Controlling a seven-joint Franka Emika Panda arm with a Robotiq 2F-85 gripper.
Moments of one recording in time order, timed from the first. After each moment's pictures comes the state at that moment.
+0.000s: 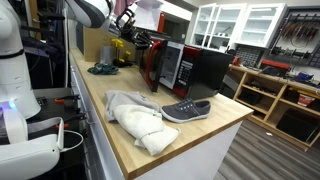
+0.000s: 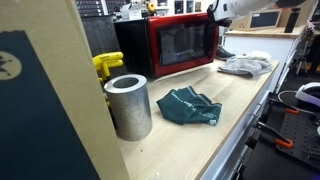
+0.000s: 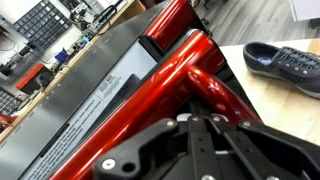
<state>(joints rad) 0.05 -0.38 -0.10 -2.67 -2.13 2.47 -0.11</state>
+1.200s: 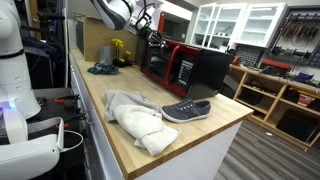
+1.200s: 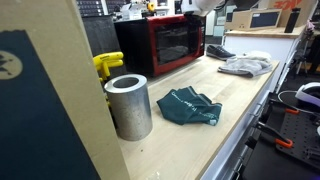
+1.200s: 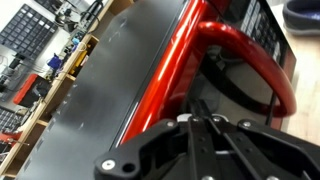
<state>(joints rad) 0.06 -0.08 -0.03 -2.33 -1.84 2.51 -0.15</state>
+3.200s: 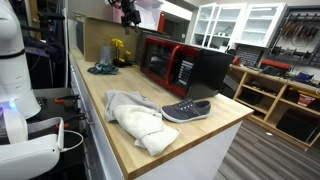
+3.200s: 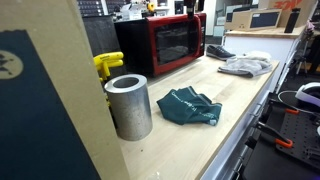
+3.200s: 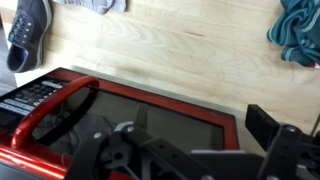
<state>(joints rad) 0.13 -0.26 0.14 -2.15 -0.26 2.00 0.19</state>
